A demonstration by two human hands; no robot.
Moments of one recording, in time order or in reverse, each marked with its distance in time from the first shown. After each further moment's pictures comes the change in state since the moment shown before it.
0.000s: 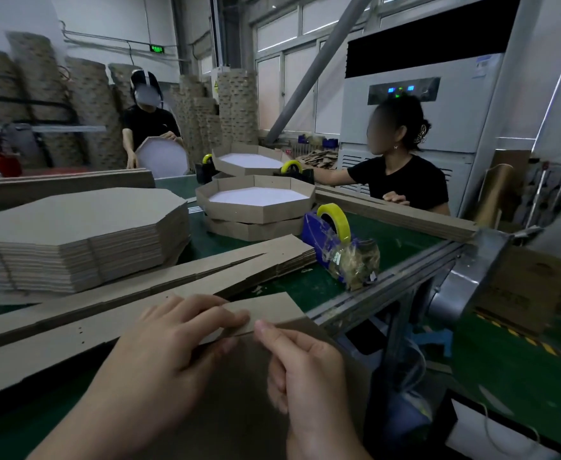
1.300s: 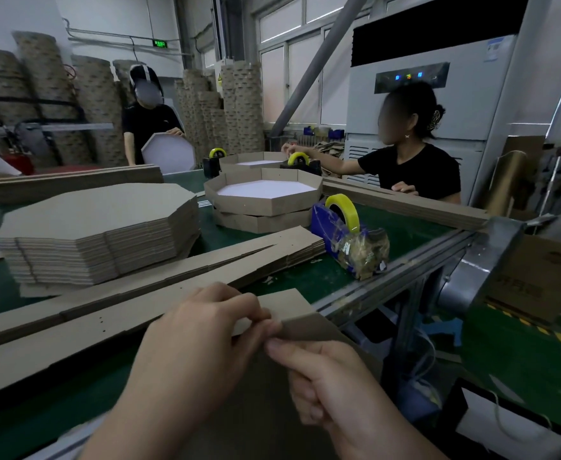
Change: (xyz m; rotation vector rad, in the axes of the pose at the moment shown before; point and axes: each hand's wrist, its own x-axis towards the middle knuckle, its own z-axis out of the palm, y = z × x) left_hand 0.003 0.033 0.003 0.075 0.127 -0.093; right_hand -0.008 -0.011 -0.024 -0.305 -0.214 0.226
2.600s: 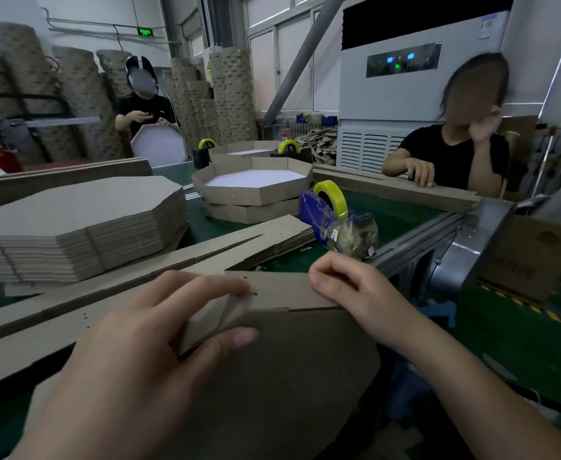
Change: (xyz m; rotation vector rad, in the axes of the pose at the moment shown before) left_hand -0.021 0.005 -0.027 -0.139 0.060 0.089; right_hand 0.037 -0.039 -0.085 -0.740 -0.043 -0.714
